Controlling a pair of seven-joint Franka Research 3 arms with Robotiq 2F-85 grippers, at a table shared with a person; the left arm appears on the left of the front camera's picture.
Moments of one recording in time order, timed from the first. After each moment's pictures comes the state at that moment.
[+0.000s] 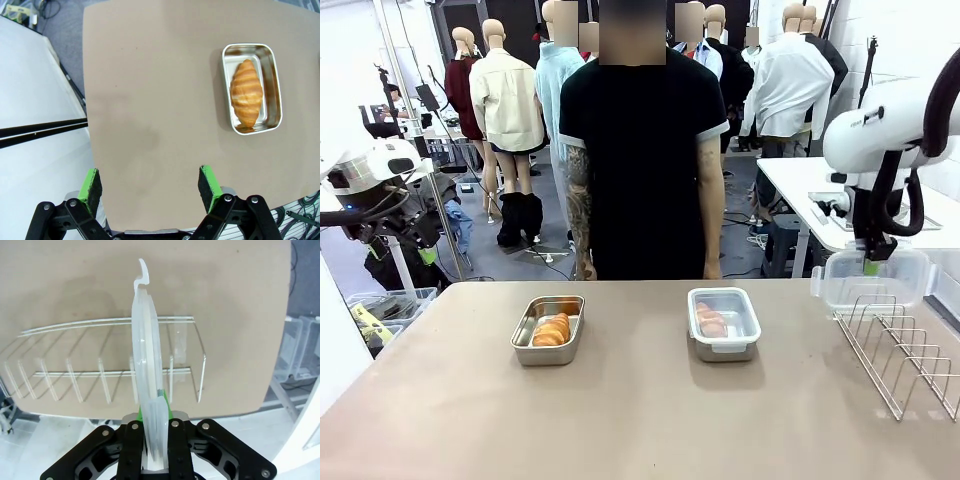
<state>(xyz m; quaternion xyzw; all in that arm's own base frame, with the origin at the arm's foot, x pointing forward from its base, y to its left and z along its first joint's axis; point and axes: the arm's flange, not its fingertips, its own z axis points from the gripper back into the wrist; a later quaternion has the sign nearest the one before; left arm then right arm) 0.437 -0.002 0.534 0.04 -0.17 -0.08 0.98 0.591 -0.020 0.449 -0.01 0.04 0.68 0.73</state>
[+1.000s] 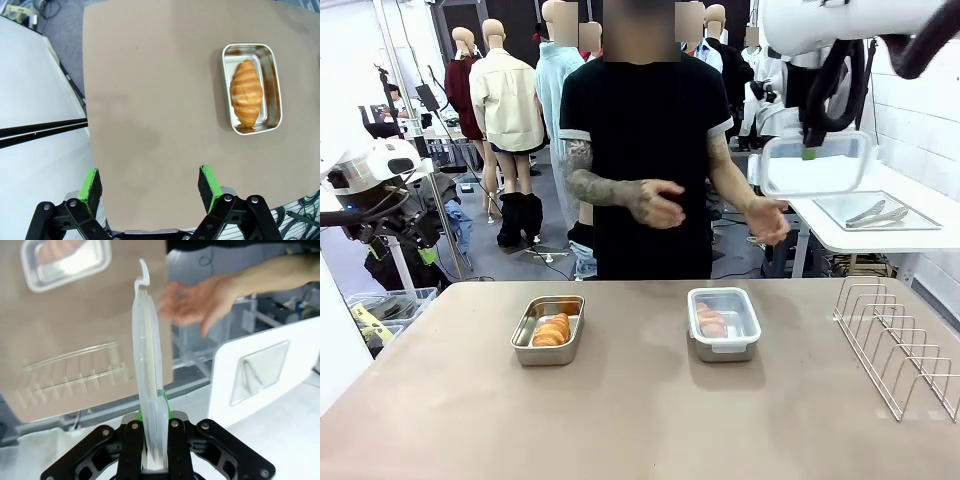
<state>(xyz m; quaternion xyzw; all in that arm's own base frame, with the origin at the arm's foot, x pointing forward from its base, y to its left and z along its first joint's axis) 0.437 -0.003 0.535 0.04 -0.17 -0.08 0.98 0.600 0.122 0.657 -0.15 -0.08 0.65 0.74</state>
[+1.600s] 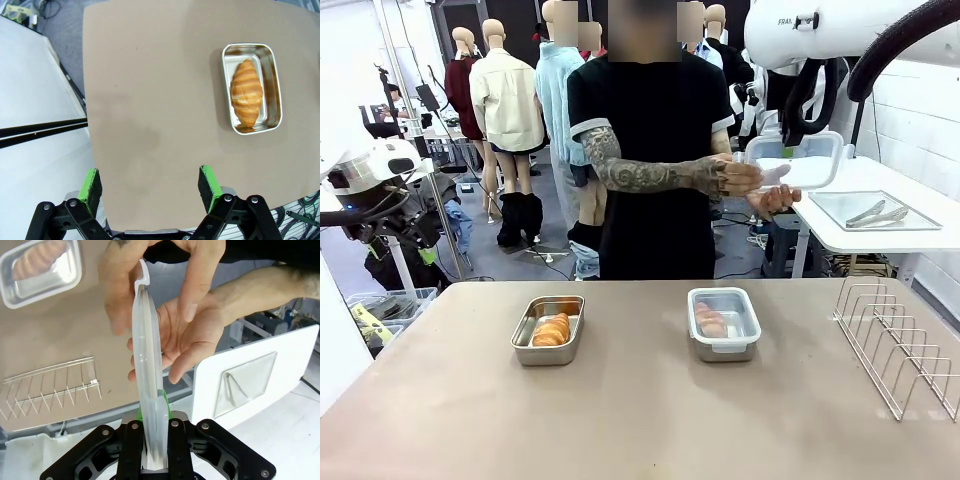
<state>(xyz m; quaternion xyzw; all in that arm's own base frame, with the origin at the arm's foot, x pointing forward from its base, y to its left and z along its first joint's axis) 0.437 -0.003 0.534 0.04 -0.17 -0.08 0.98 0.643 0.134 0.647 -0.16 -0.09 0.67 0.72</state>
